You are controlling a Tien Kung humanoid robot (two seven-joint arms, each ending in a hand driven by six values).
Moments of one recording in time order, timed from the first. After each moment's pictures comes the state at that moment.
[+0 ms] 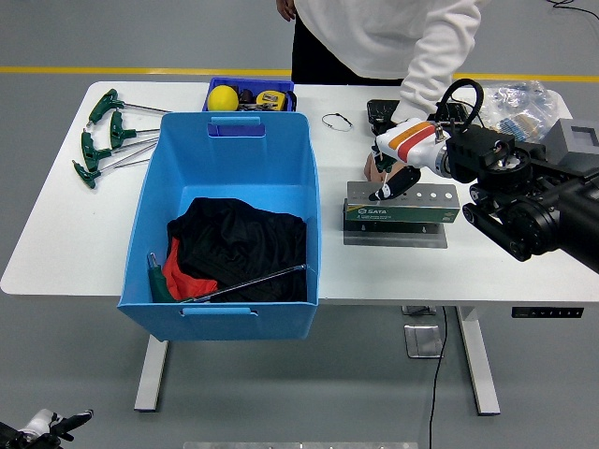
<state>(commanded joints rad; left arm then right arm) -0.24 0.15 -0.78 -0.18 1.17 0.16 0.13 1.15 -0.09 0.05 0.47 -1.75 -0.12 0.15</state>
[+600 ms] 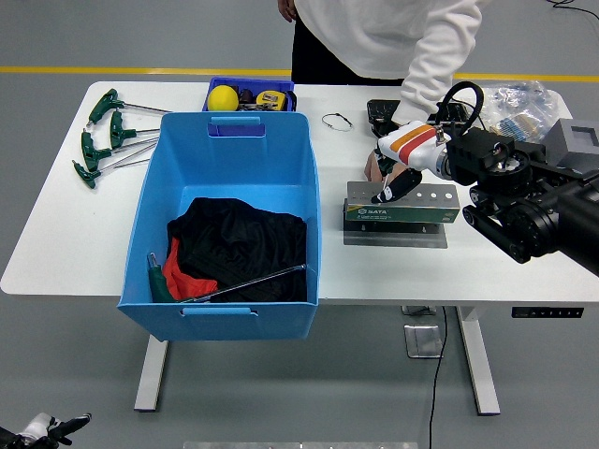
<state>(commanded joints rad) -0.23 0.15 -0.78 -0.18 1.17 0.16 0.14 1.14 -0.08 0.05 0.47 -1.75 -0.11 0.15</state>
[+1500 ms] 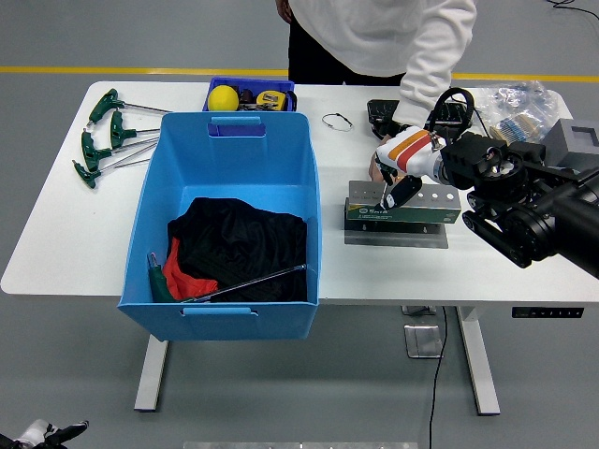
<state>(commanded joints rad) -0.21 0.15 -0.78 -0.18 1.20 0.16 0.14 1.14 -0.09 0.04 0.48 -1.84 -0.09 0.13</state>
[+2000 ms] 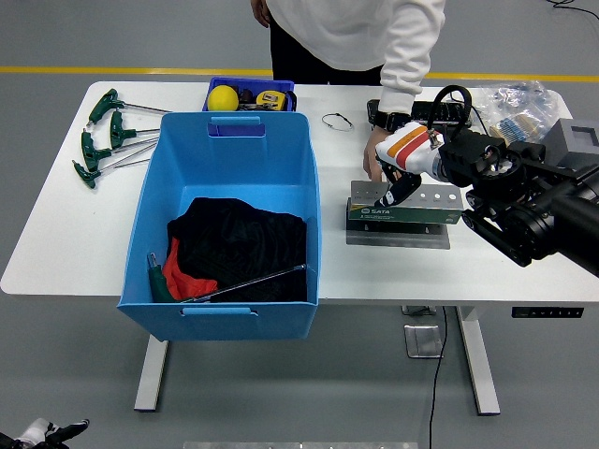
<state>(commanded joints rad) -0.22 0.15 -0.77 -0.18 1.18 0.16 0.14 1.15 -0.09 0.04 0.49 -1.86 -0.10 0.12</state>
